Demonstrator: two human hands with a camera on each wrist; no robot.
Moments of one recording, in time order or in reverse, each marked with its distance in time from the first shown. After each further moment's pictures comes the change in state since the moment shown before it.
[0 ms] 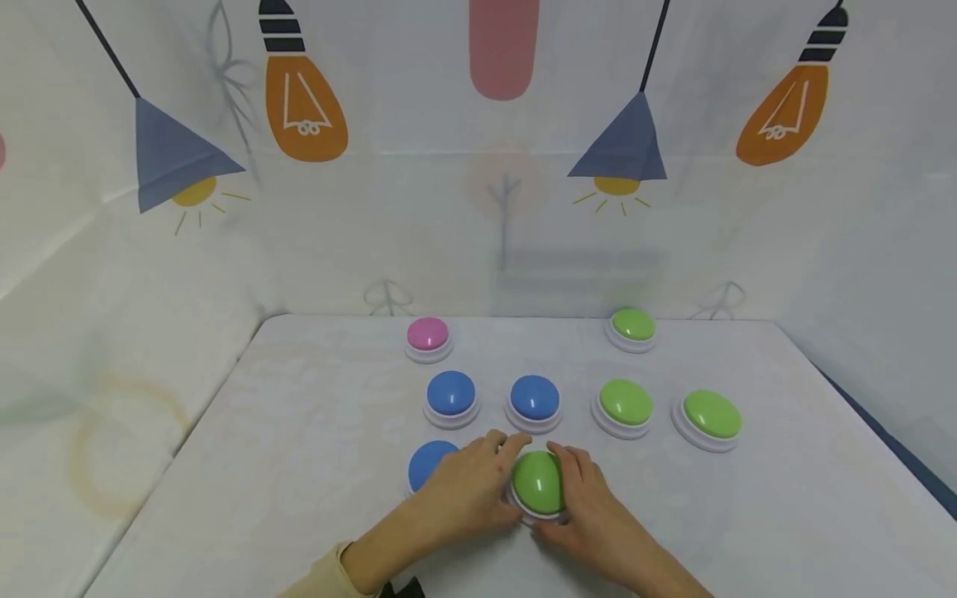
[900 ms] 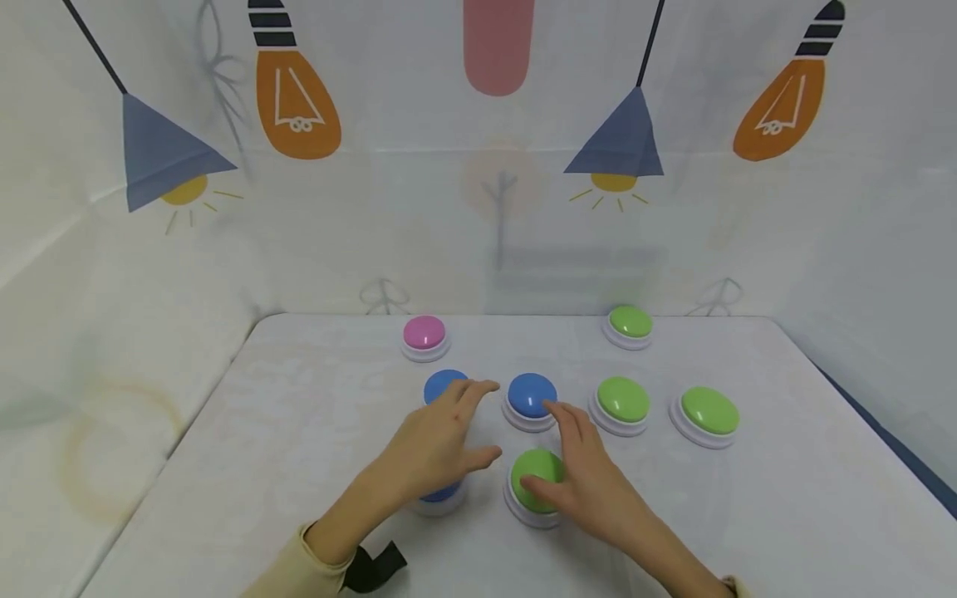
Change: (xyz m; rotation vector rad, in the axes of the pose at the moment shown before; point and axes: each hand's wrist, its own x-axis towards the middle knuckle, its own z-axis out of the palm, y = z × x) left_hand 0.005 -0.033 -0.039 -0.098 0.195 -0.021; right_hand 0.024 -0.015 -0.026 0.017 0.089 -0.019
